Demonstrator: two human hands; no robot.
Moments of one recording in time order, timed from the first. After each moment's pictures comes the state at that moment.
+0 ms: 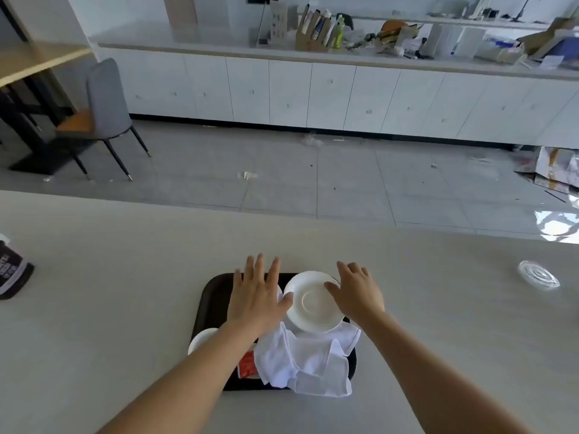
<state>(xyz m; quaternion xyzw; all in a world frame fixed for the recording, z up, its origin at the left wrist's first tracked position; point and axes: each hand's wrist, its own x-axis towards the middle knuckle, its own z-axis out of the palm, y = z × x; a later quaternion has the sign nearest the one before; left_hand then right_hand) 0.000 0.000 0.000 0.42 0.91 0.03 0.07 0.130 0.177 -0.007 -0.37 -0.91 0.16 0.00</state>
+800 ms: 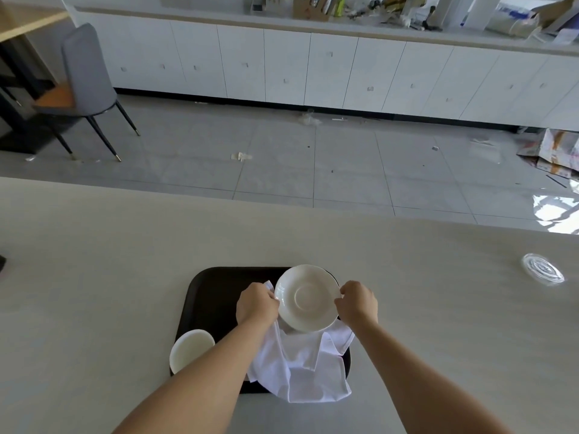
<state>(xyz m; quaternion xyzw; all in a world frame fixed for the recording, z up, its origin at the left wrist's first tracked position) 0.003 0.036 -0.054 0.14 0.92 0.25 0.25 0.134 0.190 -0.053 -0.52 -0.81 0.26 -0.05</state>
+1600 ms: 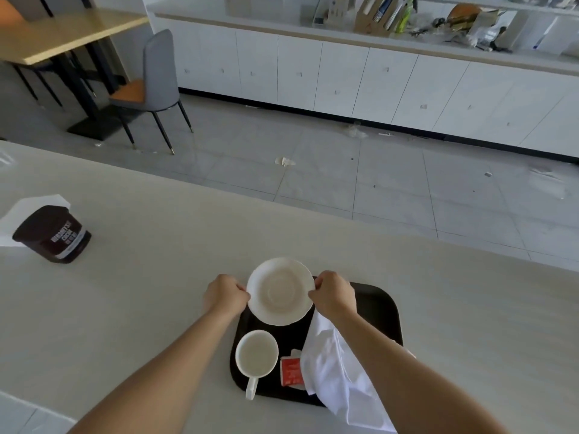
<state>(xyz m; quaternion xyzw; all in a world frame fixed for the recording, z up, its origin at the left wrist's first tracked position) -0.117 -0.098 -0.042 0.04 0.94 0.27 0.21 0.002 0.088 -0.025 -0.39 -0.87 0.31 -0.05</state>
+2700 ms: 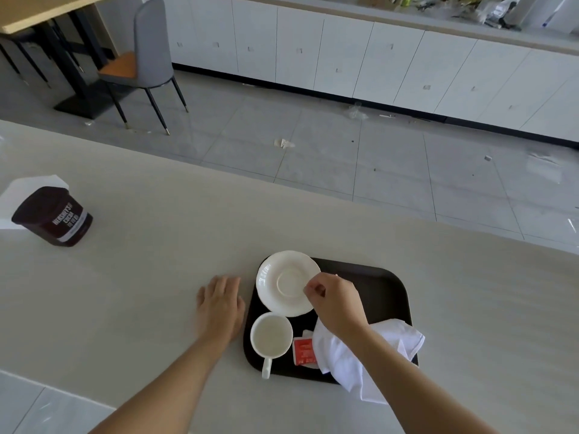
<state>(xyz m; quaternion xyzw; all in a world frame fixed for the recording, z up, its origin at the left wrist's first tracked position) -0.089 -0.160 -0.103 0.24 0.96 0.13 0.06 0.039 0.039 -0.005 -0.30 -0.89 0.35 0.02</state>
